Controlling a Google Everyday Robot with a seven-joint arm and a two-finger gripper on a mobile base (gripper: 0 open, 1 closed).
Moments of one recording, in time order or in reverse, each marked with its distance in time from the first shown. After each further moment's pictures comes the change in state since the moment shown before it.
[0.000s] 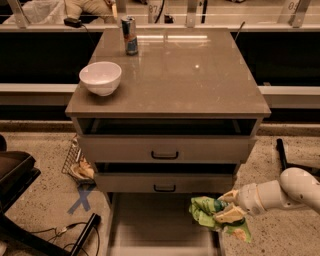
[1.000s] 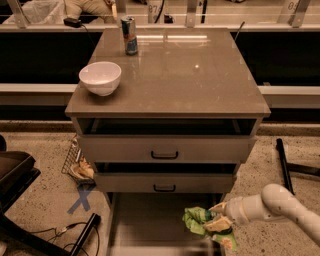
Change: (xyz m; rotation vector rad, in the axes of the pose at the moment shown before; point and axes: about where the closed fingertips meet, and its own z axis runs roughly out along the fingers) arm 0.068 -0.023 0.086 -0.015 -0.017 0.086
